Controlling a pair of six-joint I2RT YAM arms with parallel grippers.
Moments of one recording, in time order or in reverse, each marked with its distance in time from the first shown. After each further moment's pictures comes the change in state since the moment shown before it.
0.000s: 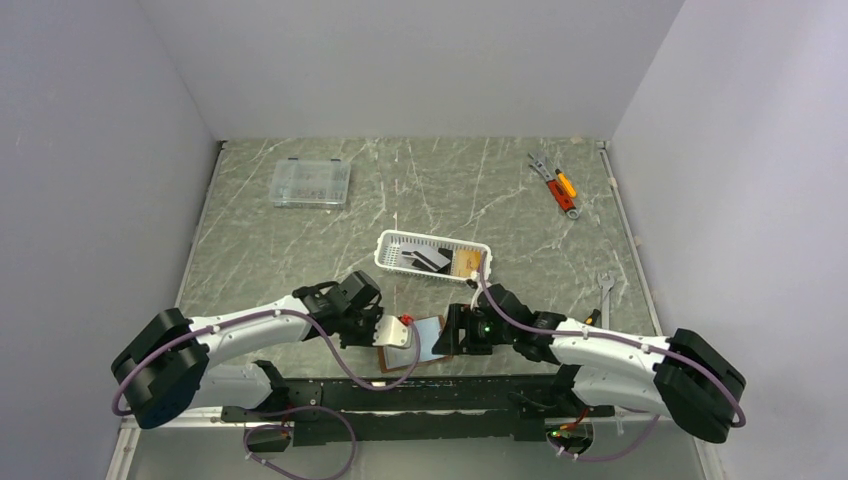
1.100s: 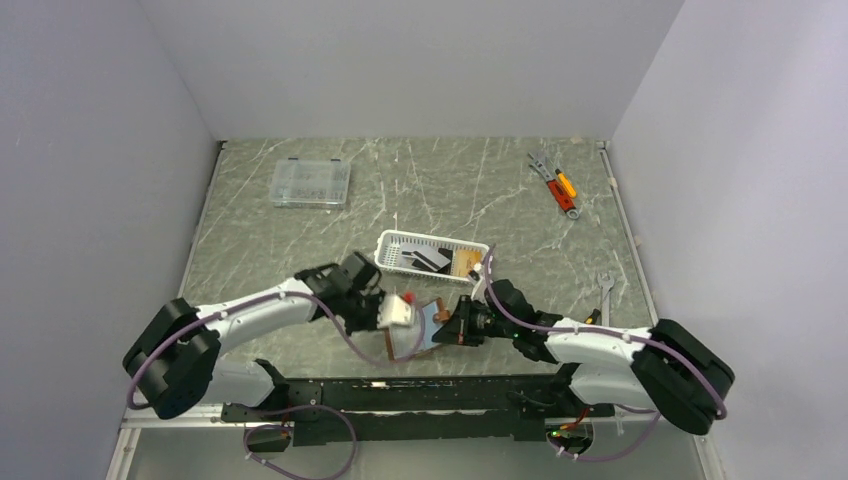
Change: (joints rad) left arm 0.031 0.075 0.085 -0.035 0.092 -0.005; right arm -0.115 0.117 -0.119 0.426 -0.148 0.118
